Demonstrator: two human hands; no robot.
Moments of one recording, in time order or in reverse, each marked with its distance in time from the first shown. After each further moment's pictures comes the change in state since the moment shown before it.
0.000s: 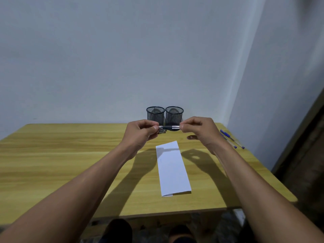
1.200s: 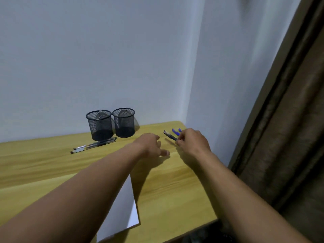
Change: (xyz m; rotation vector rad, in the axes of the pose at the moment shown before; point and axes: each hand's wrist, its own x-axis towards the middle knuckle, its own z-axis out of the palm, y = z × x) left_hand 0.099 -0.075 0.178 1.318 -0.574 0.058; right_hand 0.046 0.094 -0.122 -1.017 0.279 0.172
